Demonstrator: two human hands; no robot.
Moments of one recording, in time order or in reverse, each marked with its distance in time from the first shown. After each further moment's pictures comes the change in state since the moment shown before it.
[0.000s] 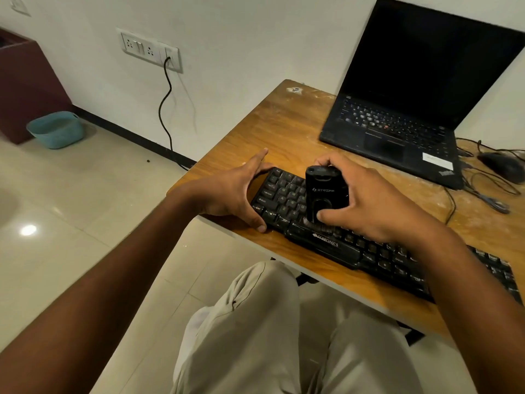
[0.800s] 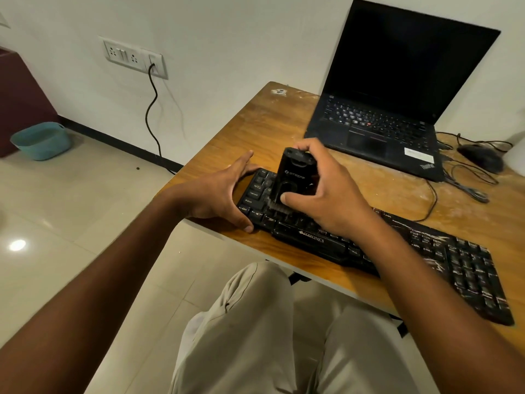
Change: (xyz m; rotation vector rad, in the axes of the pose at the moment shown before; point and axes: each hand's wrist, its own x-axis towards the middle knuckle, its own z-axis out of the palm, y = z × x) left_hand -0.004 0.003 -0.001 0.003 -0.004 -0.001; right_hand 0.010 -0.004 0.026 0.248 0.225 -0.077
